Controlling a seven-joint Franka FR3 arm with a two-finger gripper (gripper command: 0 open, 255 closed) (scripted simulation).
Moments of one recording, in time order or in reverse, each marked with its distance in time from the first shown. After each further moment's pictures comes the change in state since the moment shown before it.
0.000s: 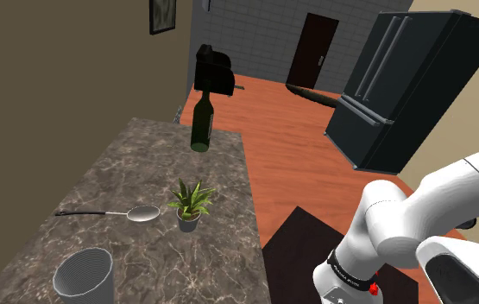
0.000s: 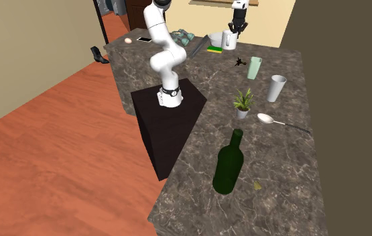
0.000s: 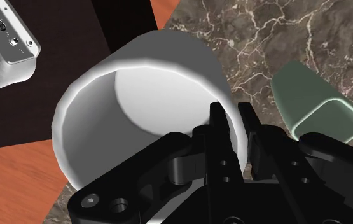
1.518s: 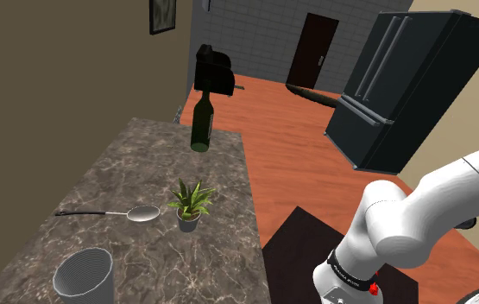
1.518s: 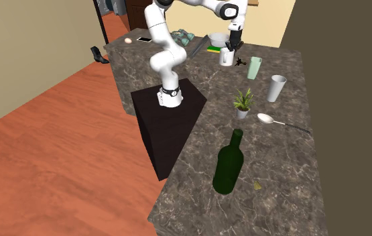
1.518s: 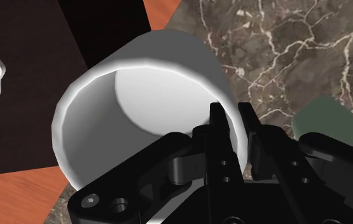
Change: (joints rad) arm -0.024 0.023 0.145 -0.255 0.046 0.298 0.014
